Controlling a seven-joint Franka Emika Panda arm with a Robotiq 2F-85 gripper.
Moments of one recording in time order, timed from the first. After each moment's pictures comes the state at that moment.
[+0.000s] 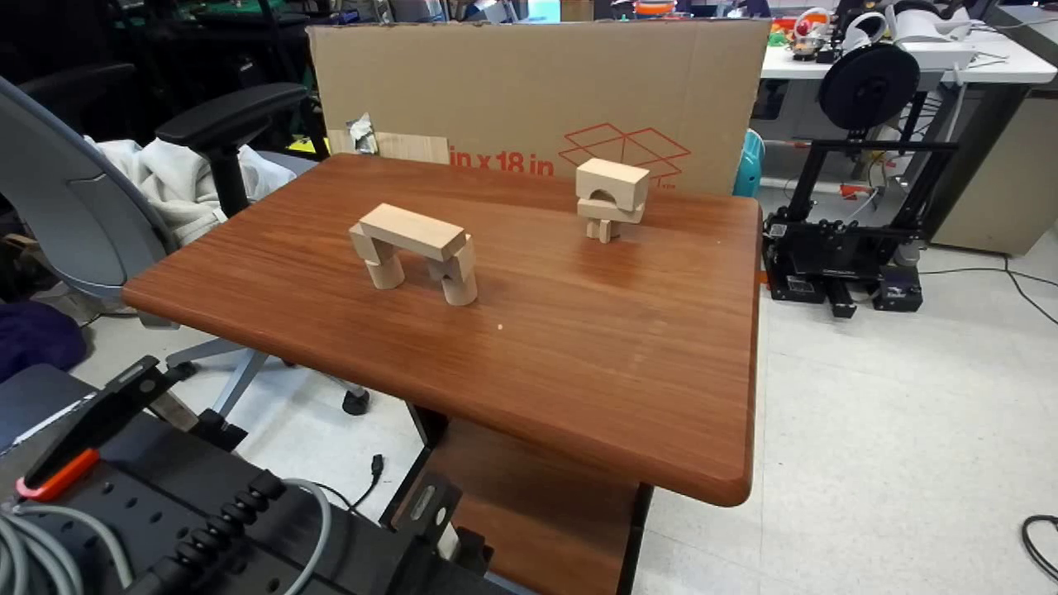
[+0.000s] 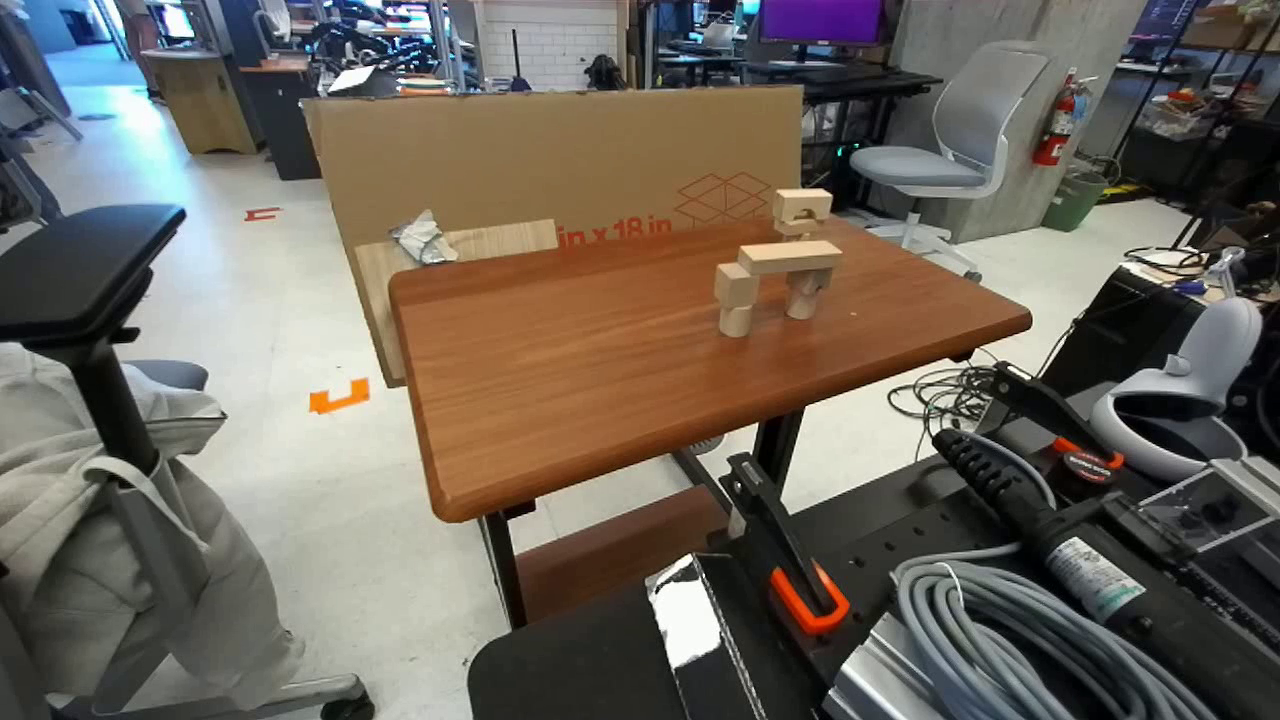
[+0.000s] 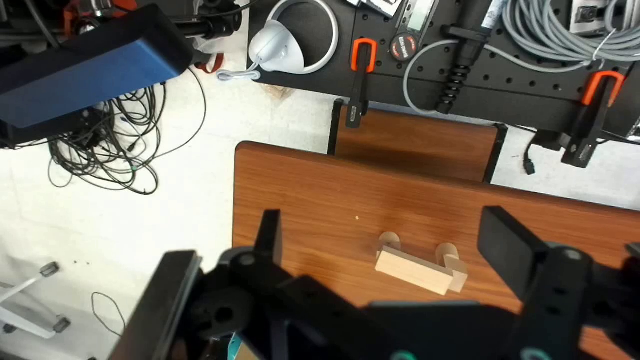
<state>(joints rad) -0.07 -0.80 -0.01 -2.73 -0.26 2.02 -0.15</state>
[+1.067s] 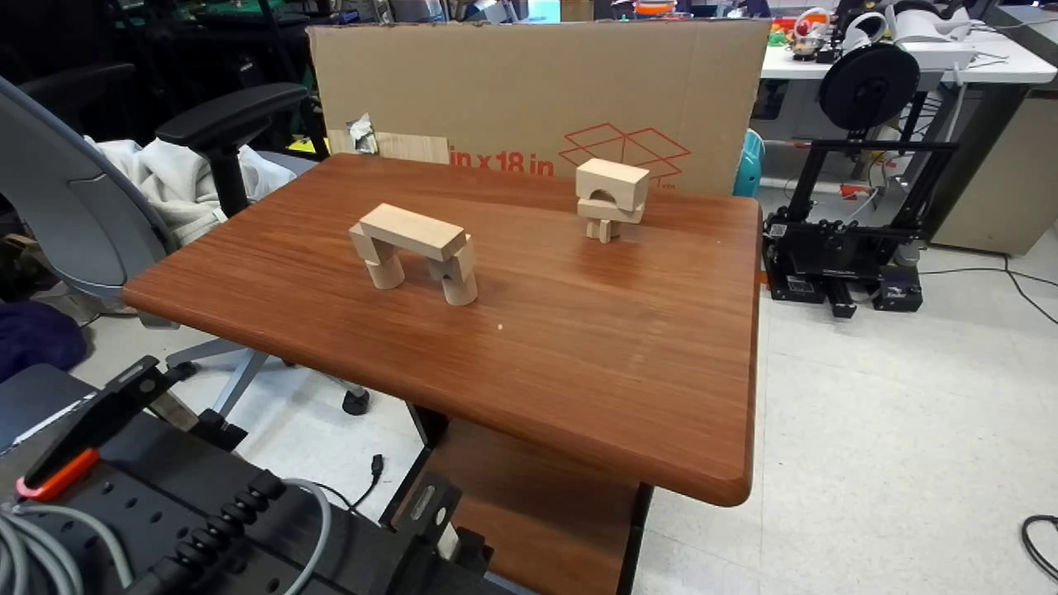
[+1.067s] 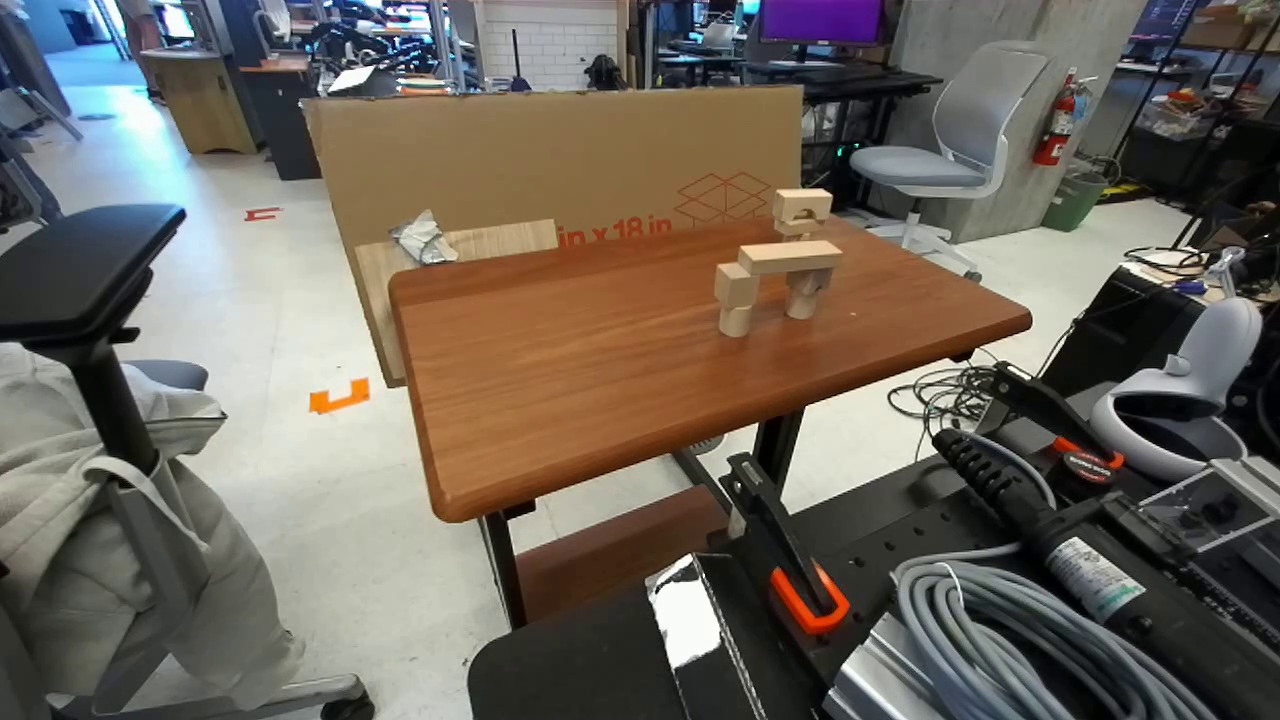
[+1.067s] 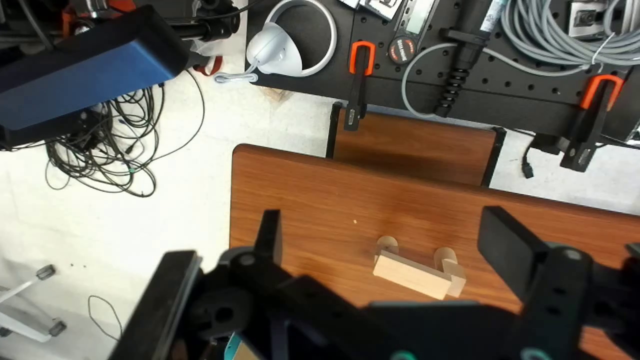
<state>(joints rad) -0.07 -0.79 -0.01 -2.74 -0.26 2.03 -0.15</state>
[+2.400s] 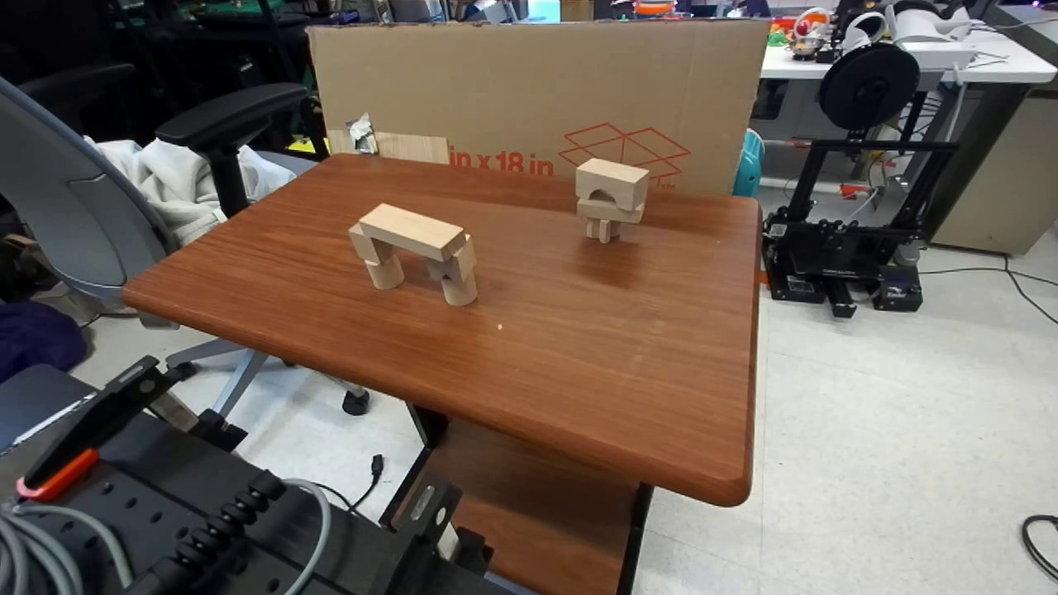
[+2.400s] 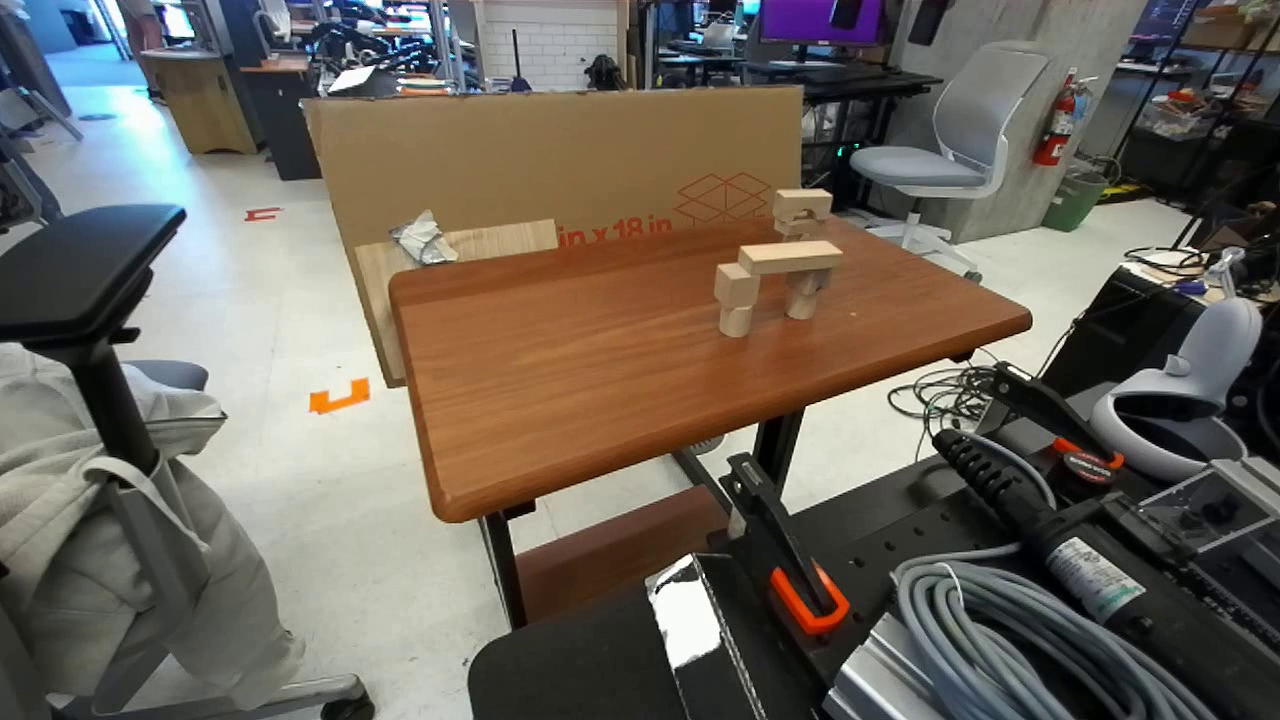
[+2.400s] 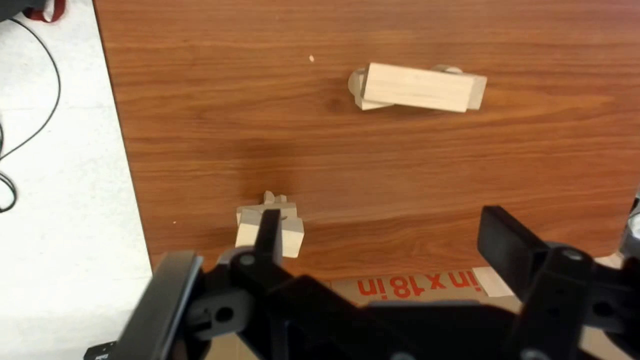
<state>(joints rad) -0.03 0.08 -0.15 -2.15 0.14 2.26 -0.31</state>
